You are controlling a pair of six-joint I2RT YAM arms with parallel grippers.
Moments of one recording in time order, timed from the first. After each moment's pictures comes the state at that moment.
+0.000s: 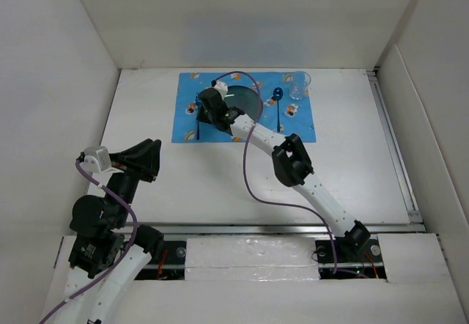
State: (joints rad) left arm -0.44 0.21 0.73 -0.26 -0.17 -0.38; right arm 0.78 2.73 2.50 -0.30 0.28 0.80
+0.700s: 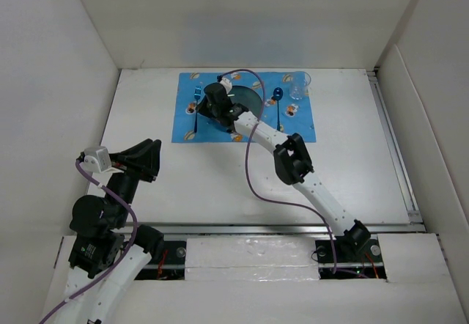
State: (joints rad) left arm -0.44 0.21 0.73 -0.26 -0.17 -0.38; right arm 0.74 2.79 2.60 -0.25 0.18 0.92
